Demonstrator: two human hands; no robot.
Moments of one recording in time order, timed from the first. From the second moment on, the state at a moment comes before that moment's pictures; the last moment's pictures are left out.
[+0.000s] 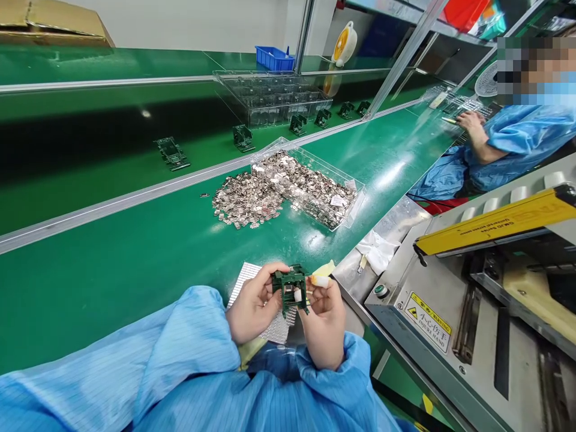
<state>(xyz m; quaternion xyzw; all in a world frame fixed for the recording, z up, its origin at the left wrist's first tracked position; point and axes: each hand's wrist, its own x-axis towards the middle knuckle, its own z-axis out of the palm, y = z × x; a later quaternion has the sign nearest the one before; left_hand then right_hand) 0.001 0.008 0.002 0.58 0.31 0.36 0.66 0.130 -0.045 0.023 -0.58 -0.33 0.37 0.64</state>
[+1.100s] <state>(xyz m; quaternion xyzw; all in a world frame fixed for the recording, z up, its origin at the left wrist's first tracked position) -0.008 0.014 0.020 0.63 0.28 0.31 0.65 0.140 -0.086 -0.004 -0.59 -0.25 0.40 0.66</state>
